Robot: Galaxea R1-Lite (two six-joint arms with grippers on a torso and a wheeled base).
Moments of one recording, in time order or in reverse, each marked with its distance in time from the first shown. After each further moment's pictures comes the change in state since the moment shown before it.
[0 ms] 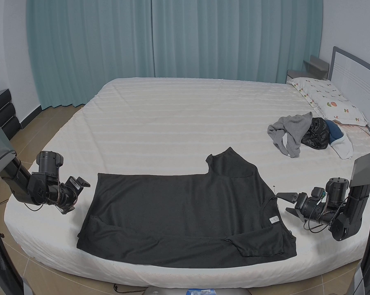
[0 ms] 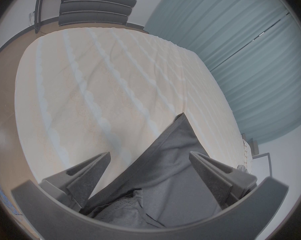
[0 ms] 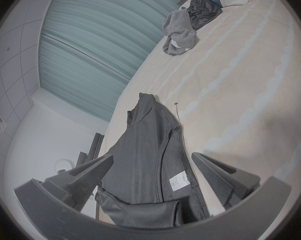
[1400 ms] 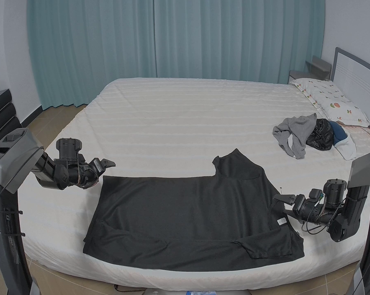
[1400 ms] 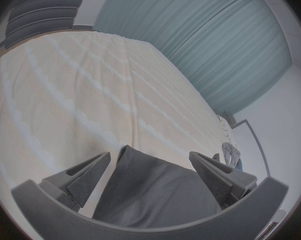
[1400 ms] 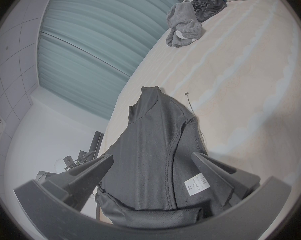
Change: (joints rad) left arm -0.043 0.283 -0.418 -0.062 -0.234 0.238; right arm 0.013 0.017 -0.003 0.000 0.000 0.001
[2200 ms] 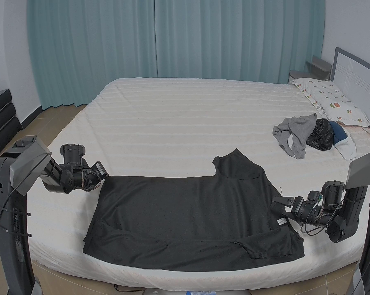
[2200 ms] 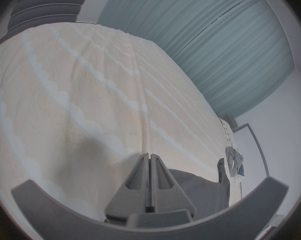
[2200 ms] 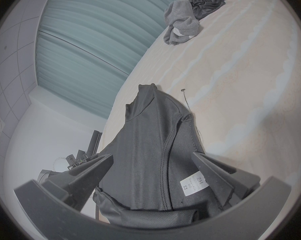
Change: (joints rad) left arm 0.010 0.112 -0.074 -0.045 0.001 -0.039; right arm 0.002 0.027 -0.007 0.000 -0.005 -0.009
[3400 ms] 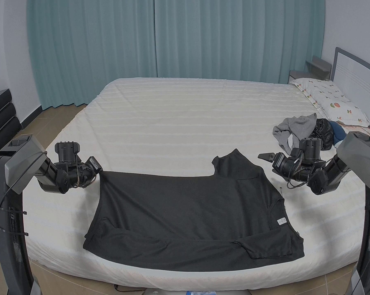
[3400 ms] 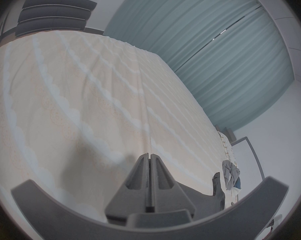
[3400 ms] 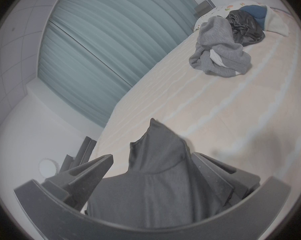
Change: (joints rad) left arm 0.021 -0.033 0.046 -0.096 0.051 -0.072; right arm 0.088 0.015 -0.733 0.627 -0.183 -0.057
